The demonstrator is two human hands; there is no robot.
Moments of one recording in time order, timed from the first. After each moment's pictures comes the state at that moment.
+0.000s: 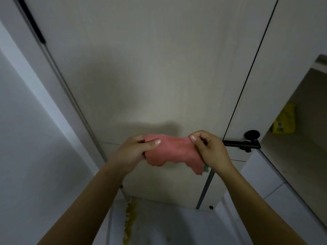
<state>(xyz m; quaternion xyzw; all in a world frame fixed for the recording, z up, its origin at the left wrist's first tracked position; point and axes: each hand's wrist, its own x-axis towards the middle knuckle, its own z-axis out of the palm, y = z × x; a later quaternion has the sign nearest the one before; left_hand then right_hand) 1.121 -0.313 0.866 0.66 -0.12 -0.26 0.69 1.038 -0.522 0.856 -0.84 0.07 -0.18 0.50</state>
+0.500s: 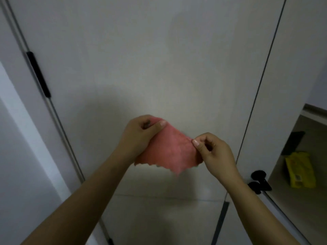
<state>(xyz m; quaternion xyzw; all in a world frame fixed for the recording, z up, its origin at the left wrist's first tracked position) 1.238 -0.363 0.989 0.75 -0.28 0.07 0.59 1.151 -0.552 0.940 -0.83 0.04 -0.32 0.46</state>
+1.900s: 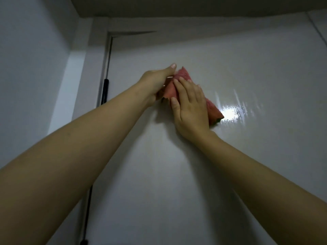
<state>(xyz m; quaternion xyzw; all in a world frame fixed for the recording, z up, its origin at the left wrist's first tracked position) 1.406 -0.275 1.449 0.58 -0.42 0.24 0.66 1.435 -0.390 1.380 -0.63 -0.16 -0.76 0.04</state>
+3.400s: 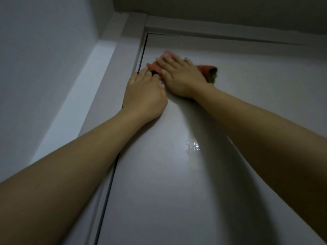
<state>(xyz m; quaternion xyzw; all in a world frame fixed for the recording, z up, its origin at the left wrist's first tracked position) 1.536 -0.169 1.464 0.65 -0.16 0.74 0.10 1.518 -0.290 1.546 -0.72 -0.14 -0.65 -0.19</state>
